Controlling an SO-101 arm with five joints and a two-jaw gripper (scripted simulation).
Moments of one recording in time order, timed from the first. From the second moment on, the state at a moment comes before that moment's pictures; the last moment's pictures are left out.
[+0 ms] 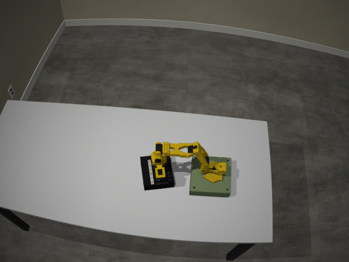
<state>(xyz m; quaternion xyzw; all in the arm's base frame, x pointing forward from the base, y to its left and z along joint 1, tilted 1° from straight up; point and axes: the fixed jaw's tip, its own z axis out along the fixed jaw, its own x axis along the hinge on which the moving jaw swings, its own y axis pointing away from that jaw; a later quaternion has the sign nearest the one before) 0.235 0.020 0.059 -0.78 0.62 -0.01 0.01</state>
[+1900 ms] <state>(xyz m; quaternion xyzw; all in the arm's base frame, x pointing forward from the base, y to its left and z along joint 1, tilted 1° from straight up) 0.267 0.010 0.050 -0.79 0.61 -0.04 0.03</state>
